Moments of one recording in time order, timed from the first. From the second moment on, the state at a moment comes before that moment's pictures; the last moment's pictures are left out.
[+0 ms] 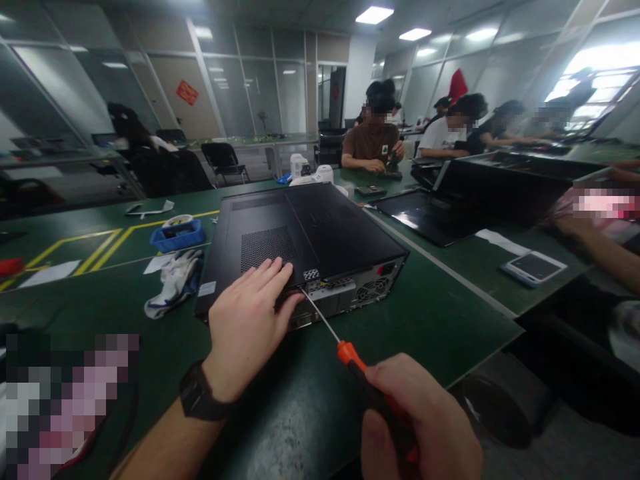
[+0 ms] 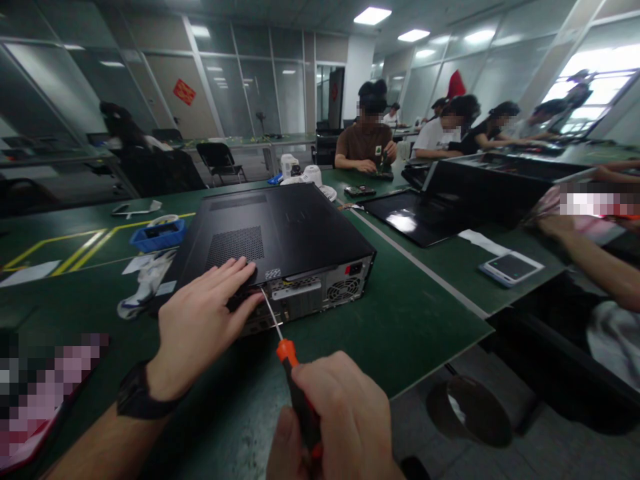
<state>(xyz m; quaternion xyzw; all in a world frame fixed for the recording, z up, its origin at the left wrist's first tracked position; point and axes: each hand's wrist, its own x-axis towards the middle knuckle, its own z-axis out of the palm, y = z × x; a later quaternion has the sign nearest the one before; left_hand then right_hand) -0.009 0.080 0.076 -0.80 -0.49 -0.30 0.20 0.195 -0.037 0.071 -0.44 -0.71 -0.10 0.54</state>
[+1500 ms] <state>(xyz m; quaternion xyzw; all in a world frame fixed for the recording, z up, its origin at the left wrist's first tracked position) -0.009 0.081 0.076 -0.80 -0.48 -0.30 0.20 0.198 -0.037 0.065 -0.42 -0.72 -0.13 0.53</state>
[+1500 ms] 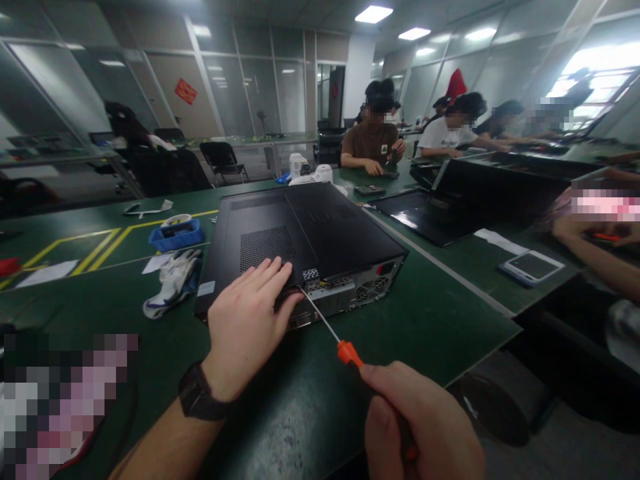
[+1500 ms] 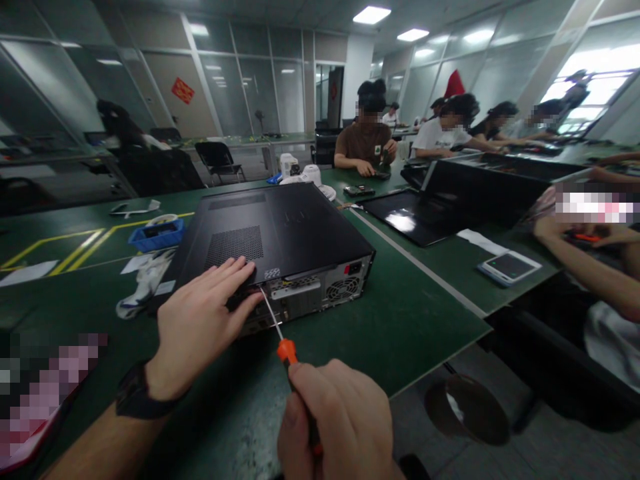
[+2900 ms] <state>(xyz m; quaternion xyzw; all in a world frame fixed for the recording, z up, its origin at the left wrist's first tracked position) -0.009 0.082 0.074 -0.80 -0.47 -0.31 0.20 0.194 -0.040 0.067 -0.44 -0.72 -0.13 0.52</state>
